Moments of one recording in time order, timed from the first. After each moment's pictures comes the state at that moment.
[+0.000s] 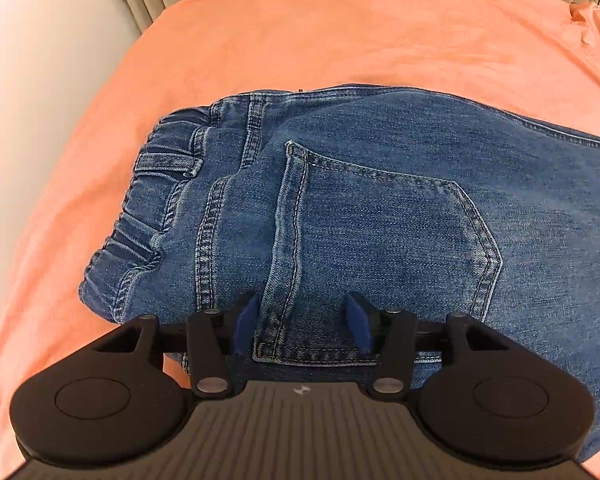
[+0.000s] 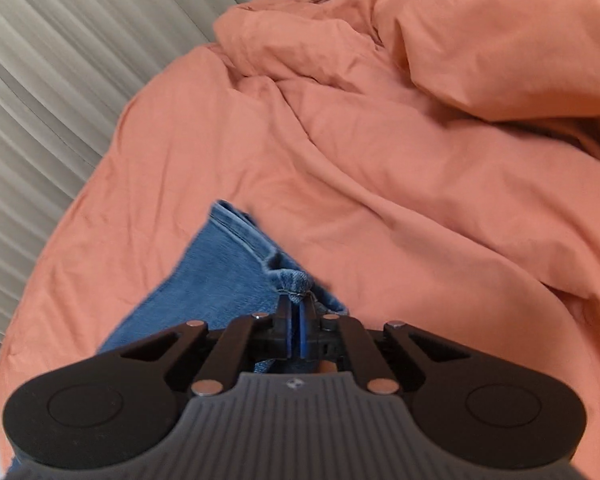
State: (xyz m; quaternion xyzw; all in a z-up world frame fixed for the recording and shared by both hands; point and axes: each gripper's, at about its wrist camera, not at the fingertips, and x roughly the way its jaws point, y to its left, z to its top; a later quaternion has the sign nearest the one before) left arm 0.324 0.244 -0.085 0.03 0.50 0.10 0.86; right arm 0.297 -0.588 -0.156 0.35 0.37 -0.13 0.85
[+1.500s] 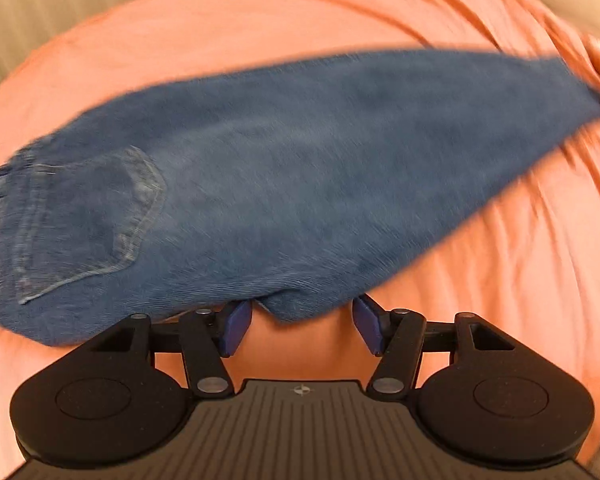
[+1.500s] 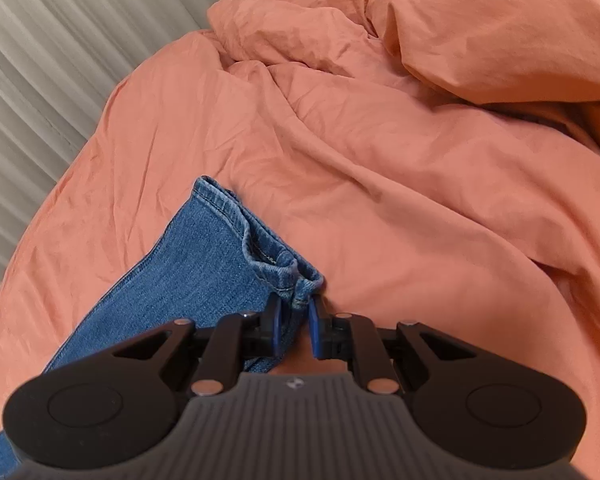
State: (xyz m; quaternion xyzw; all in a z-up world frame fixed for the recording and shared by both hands) left arm 0.232 0.097 -0.089 0.09 0.48 -0.11 0.86; right arm 0.296 -0.581 -0.161 0.33 0.39 -0.14 0.85
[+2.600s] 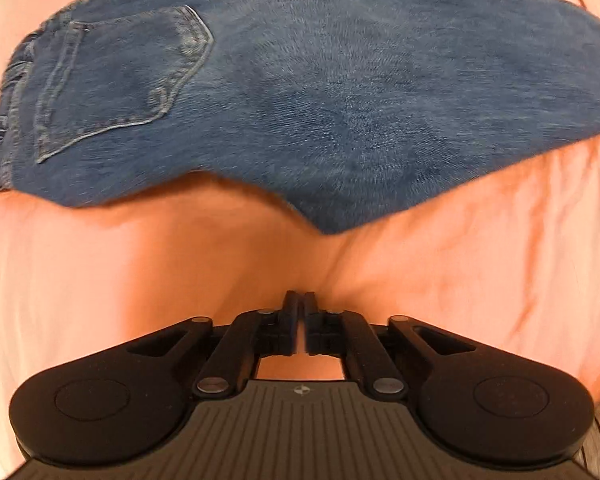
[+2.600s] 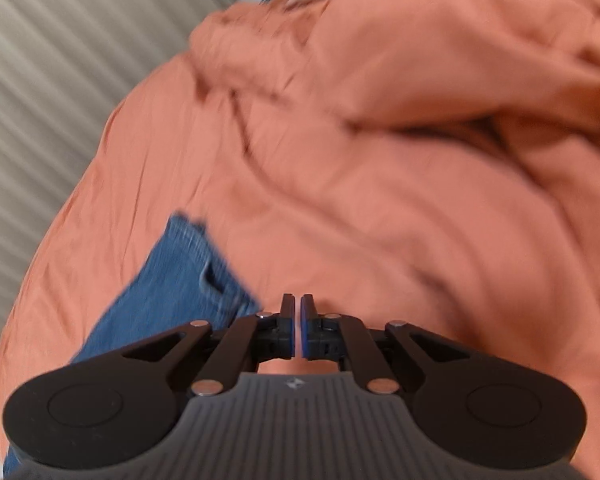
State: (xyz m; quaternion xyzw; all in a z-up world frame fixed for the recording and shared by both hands) left arm 0.234 0.110 -0.106 0.06 0.64 -0.03 0.76; right arm 0.243 -0.626 -0.149 0.36 0.38 -0.13 0.84
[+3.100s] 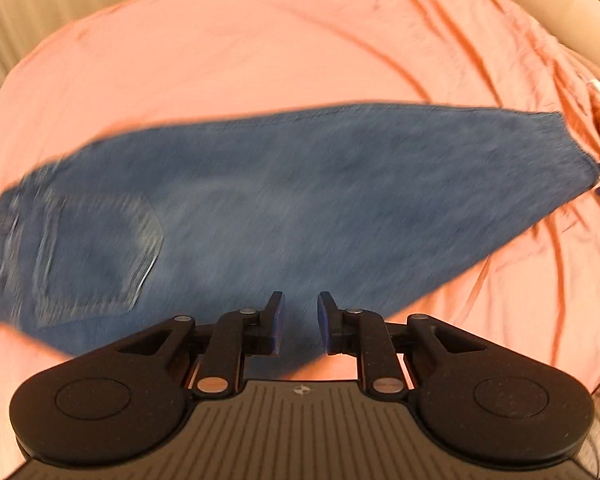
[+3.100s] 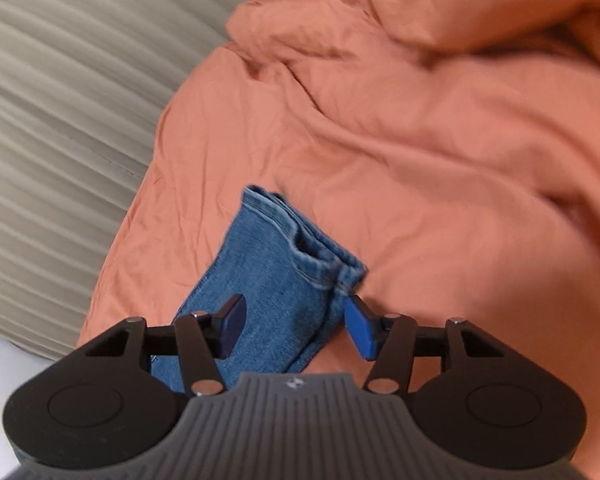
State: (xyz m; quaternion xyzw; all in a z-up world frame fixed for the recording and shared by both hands) left arm 0.277 0.058 -0.024 0.06 0.52 -0.12 0.85; right arm 0.264 -0.597 -0.172 0.47 0.35 -0.06 0.81
